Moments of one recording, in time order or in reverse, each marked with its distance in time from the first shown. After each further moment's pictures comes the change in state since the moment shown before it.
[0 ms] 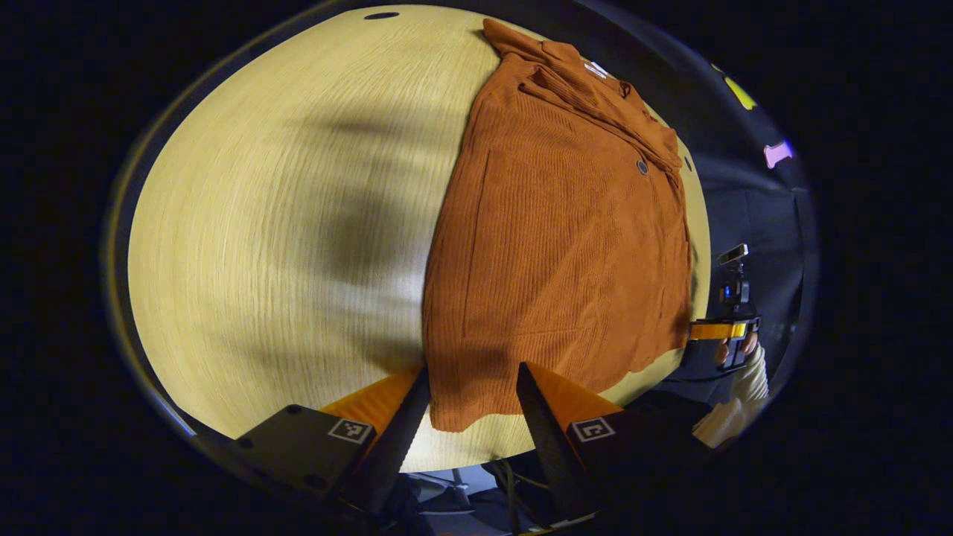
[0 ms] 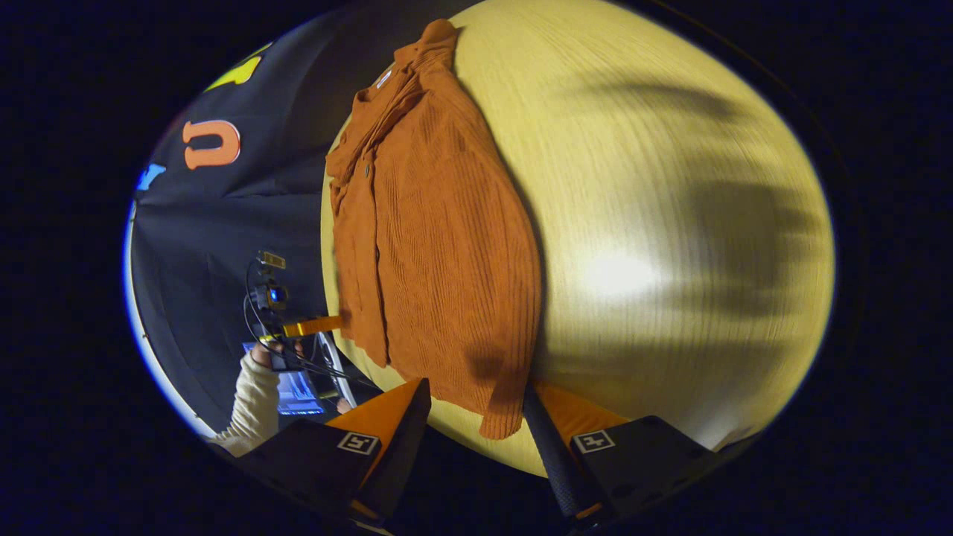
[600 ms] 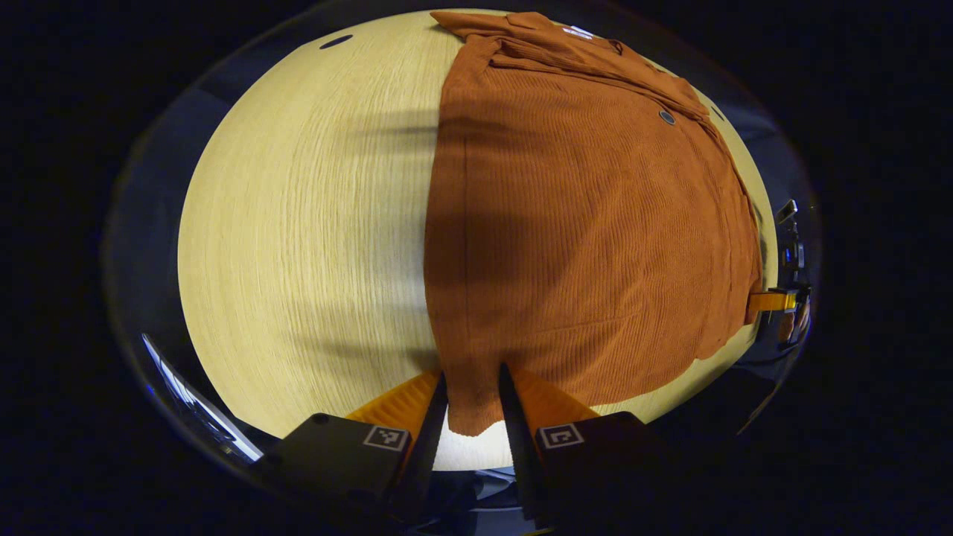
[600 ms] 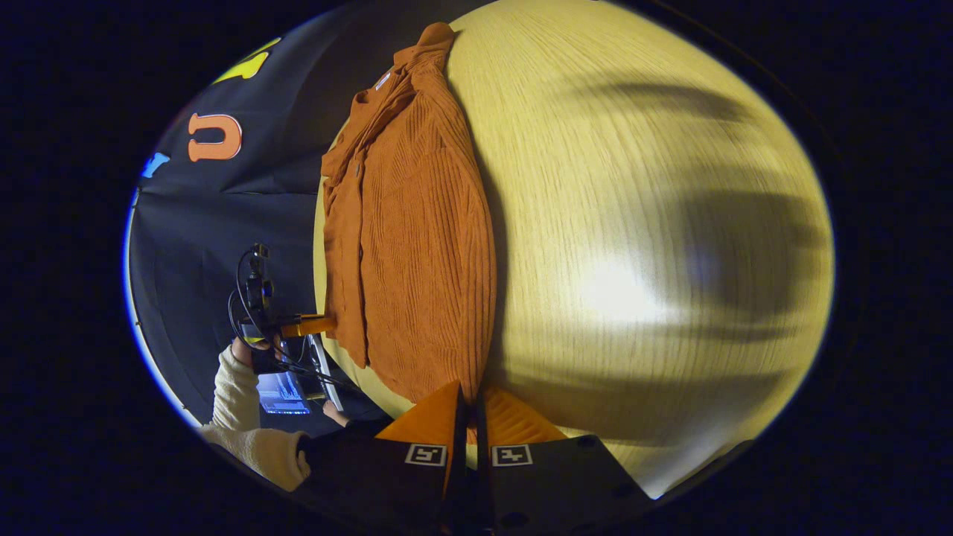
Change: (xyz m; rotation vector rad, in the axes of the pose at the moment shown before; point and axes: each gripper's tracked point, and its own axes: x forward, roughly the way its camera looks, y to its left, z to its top) left arm 0.004 -0.002 -0.009 0.120 0.022 0.281; right arm 0.017 -0.017 -0.010 -0.075 -0.040 -0.040
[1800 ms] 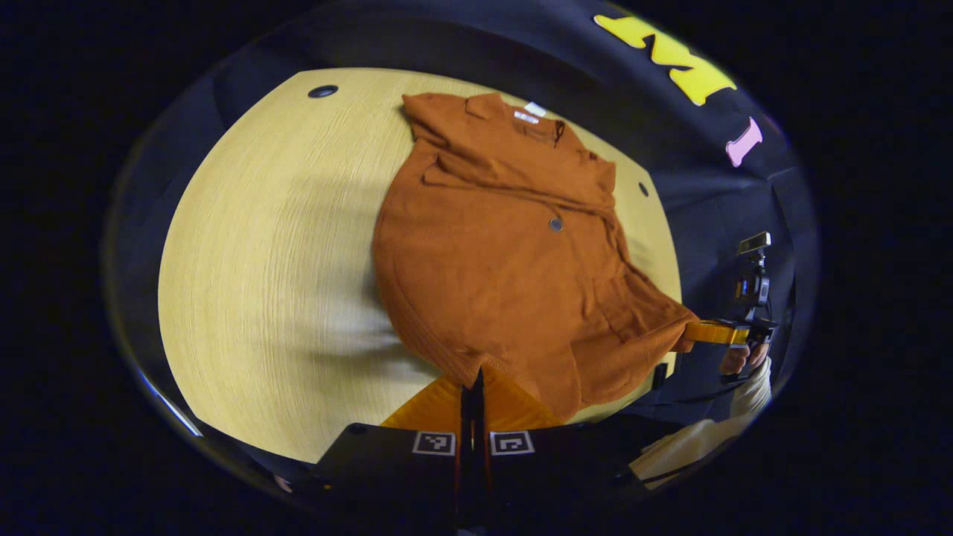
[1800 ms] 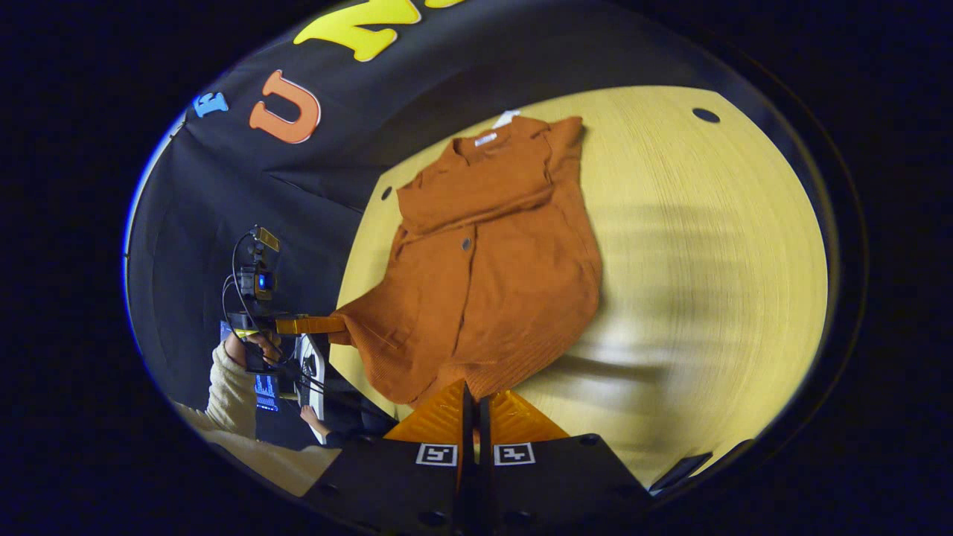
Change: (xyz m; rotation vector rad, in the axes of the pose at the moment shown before) left arm -0.122 -0.064 0.084 -0.101 -0.271 -0.338; right arm -0.094 0.148 0.094 -0.274 -0.209 -0.054
